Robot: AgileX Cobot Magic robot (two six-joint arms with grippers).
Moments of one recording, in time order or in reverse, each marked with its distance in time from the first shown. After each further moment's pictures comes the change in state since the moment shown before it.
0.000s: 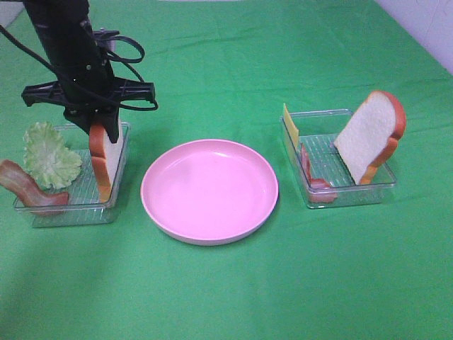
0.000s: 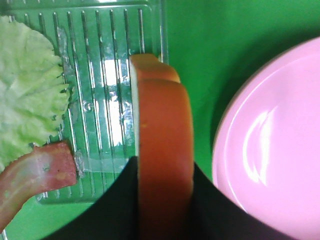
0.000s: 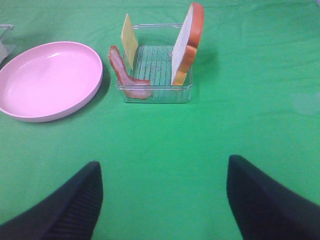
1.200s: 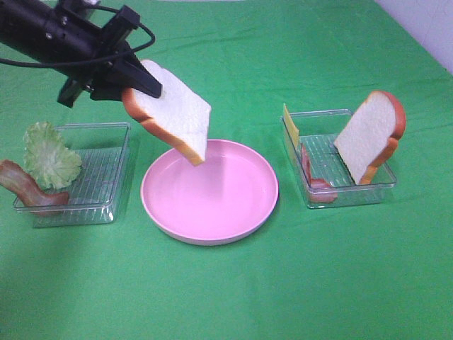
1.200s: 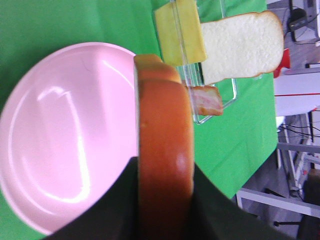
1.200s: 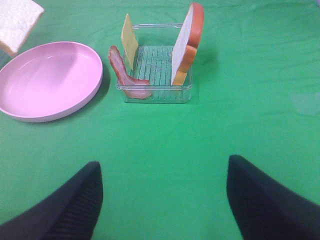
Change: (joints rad) left arm 0.182 -0.171 0.275 -0.990 -0.138 0.791; right arm 0.000 0.000 0.000 0.000 0.000 0.000
